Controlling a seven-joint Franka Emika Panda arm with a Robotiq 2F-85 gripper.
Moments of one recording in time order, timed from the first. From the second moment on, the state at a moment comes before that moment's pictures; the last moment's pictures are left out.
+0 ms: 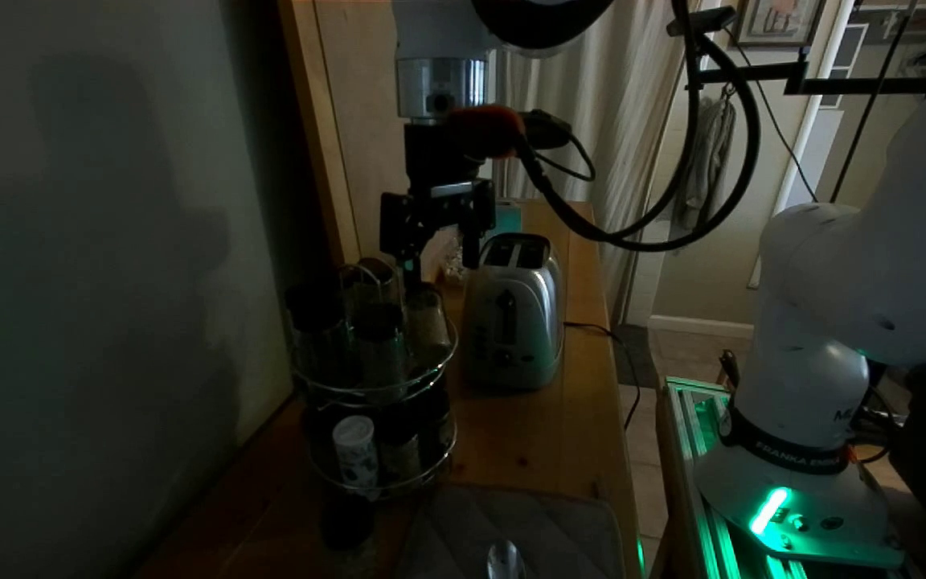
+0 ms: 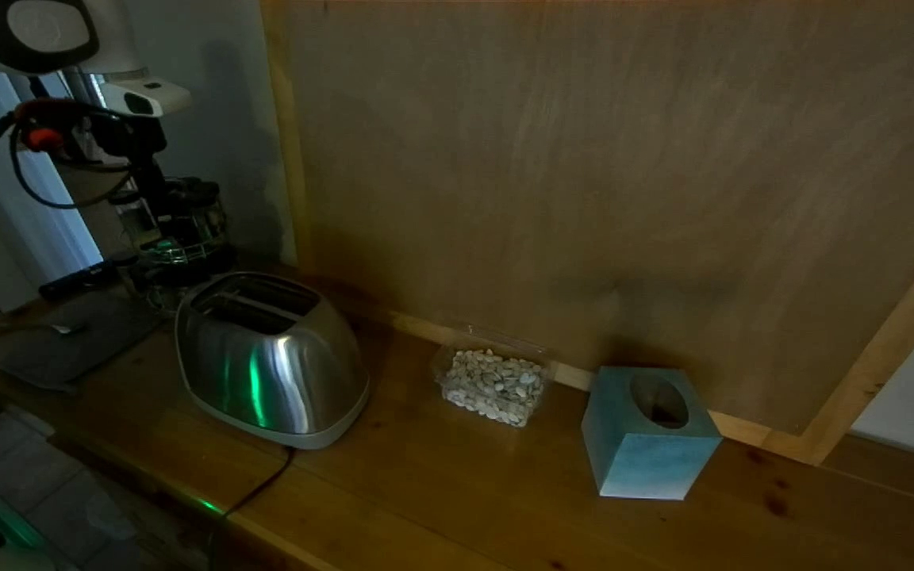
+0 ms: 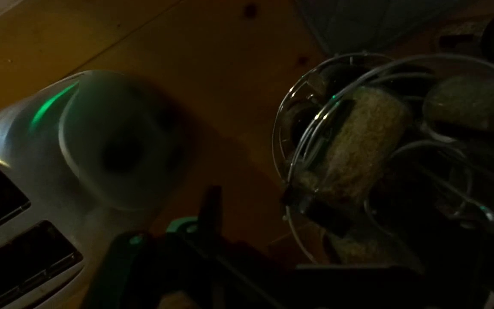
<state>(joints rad) 0.04 -0.42 0.16 -2.38 0.08 1.99 0.62</state>
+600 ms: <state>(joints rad) 0.02 -0.42 0.12 -2.41 0.10 2.01 0.61</state>
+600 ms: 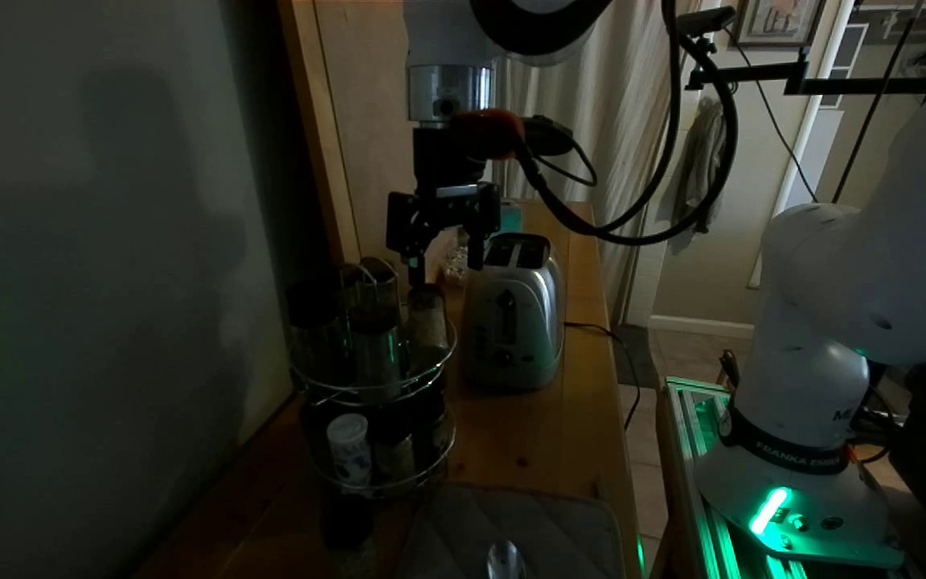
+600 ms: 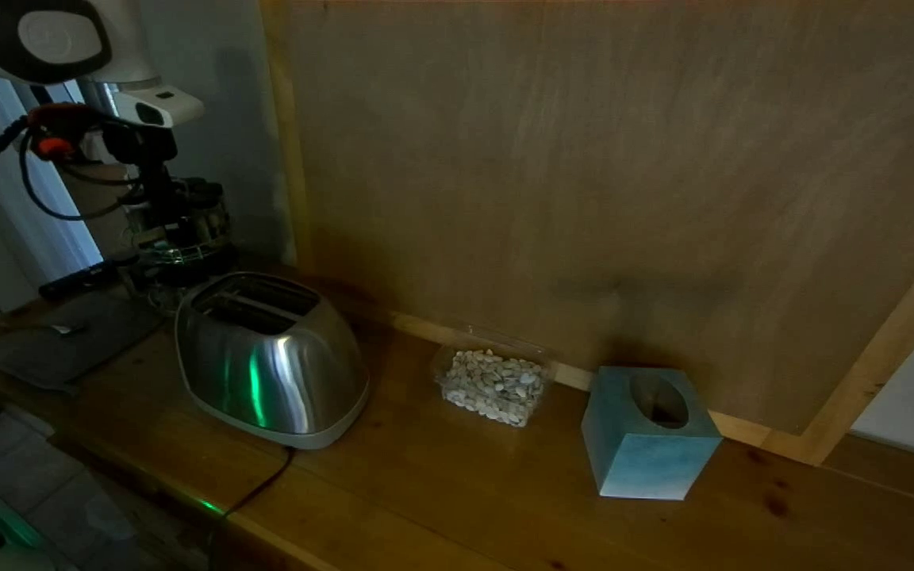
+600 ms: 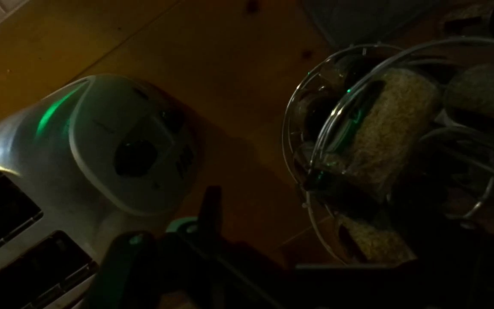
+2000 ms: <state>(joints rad) 0.02 -0.43 0.05 -2.48 0.39 2.12 0.42</state>
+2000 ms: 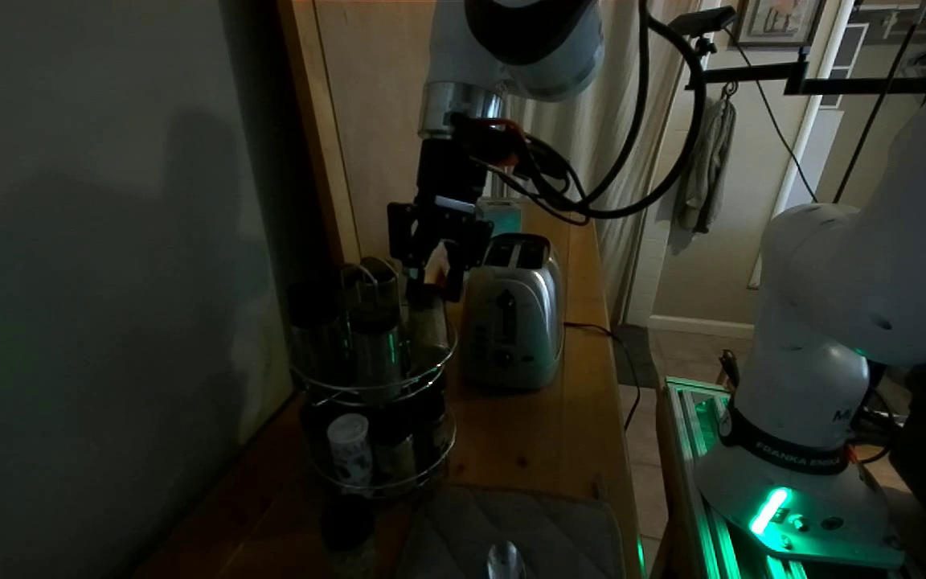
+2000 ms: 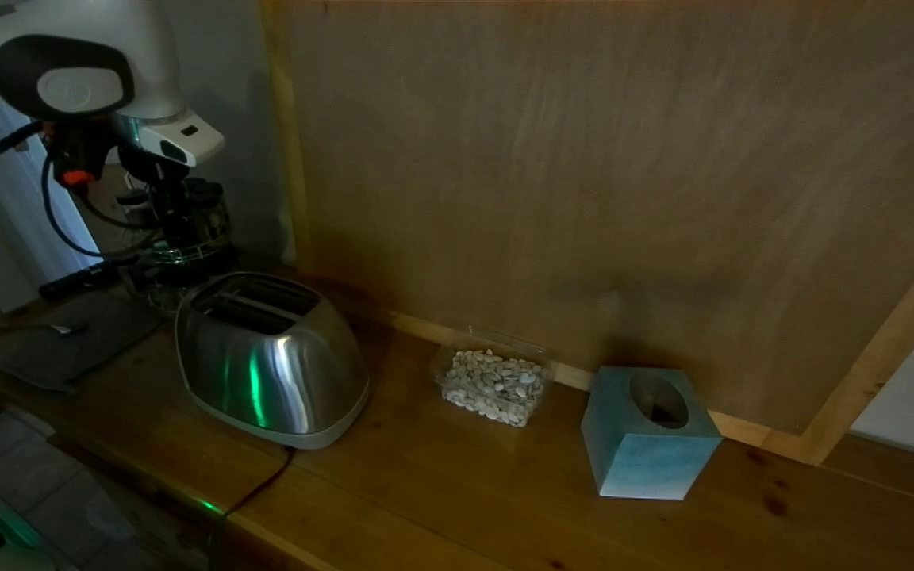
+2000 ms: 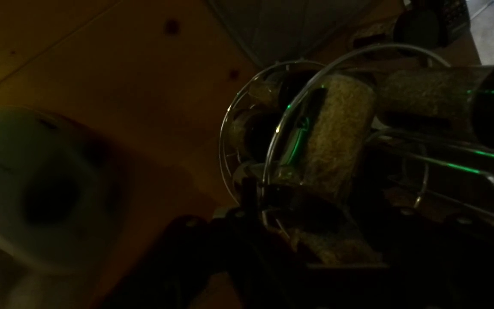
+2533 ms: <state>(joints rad) 0.02 -0.42 0.05 -2.49 0.39 2.12 0.40</state>
